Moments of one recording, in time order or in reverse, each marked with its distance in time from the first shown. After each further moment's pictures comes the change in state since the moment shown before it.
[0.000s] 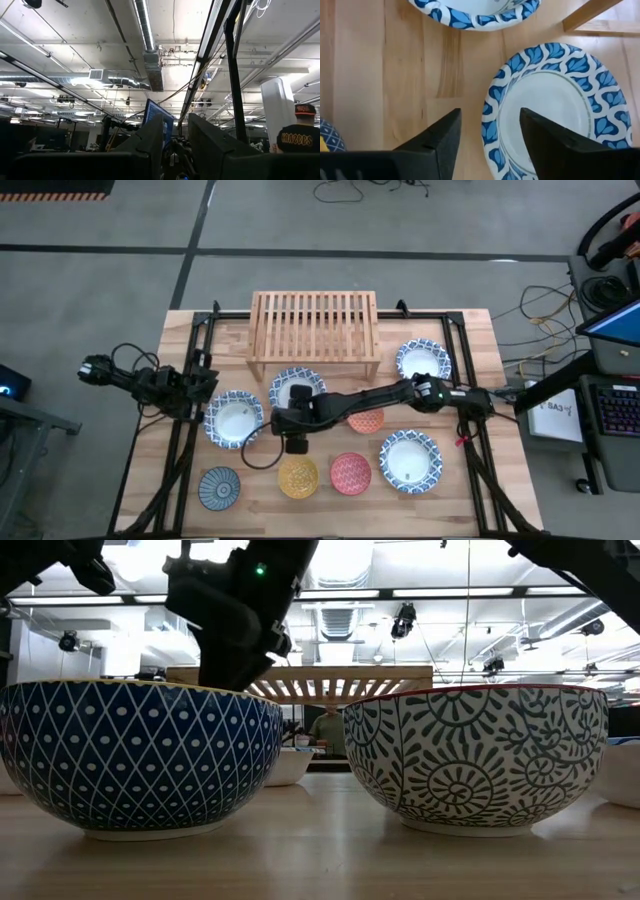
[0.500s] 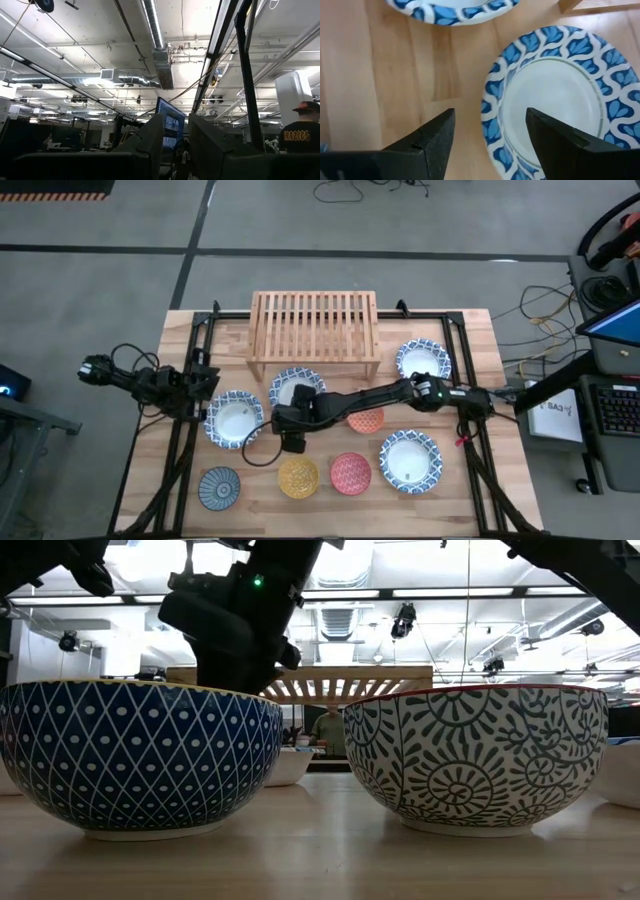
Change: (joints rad) left arm 0.000 0.001 0.000 -0.001 -0.051 0.046; right arm -0.013 0.002 -0.033 0.025 0.000 0.126
